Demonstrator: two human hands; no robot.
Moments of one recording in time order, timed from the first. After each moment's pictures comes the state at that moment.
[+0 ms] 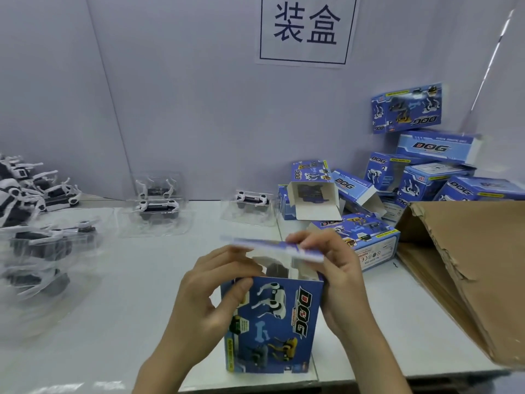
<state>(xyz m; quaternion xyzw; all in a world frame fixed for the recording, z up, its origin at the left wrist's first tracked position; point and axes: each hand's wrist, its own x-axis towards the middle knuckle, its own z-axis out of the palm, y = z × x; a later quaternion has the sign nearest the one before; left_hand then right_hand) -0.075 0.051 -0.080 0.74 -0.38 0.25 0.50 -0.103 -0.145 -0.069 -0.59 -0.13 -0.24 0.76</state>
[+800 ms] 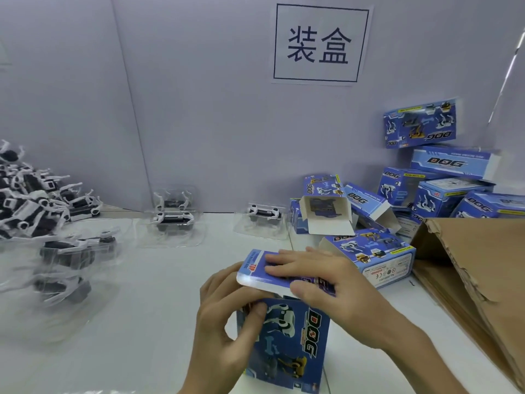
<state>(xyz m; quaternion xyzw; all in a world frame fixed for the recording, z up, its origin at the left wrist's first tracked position) -0.092 0.041 -0.094 0.72 -0.33 0.33 0.52 -0.115 -0.156 -0.028 -0.88 -0.26 -0.12 0.38</state>
